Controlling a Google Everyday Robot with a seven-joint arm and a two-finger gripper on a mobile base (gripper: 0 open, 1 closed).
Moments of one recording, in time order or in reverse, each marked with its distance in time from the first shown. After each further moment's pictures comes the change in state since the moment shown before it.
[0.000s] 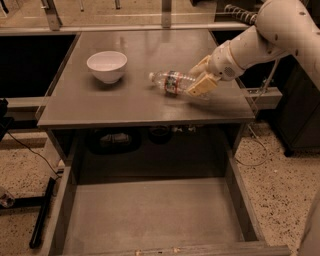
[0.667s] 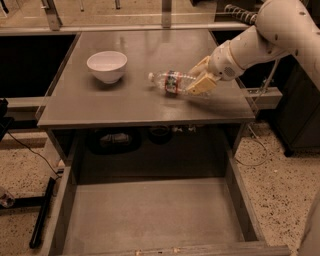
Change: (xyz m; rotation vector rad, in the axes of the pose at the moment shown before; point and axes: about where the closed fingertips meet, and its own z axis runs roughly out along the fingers) arm 0.000 0.000 0.000 0.000 0.000 0.000
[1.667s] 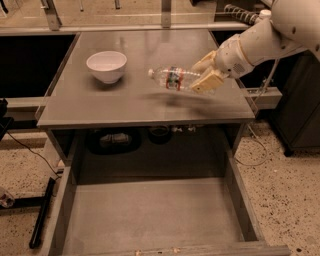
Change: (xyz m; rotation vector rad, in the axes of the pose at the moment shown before) arm -0.021 0.020 -0.026 -0.006 -0.040 -0.055
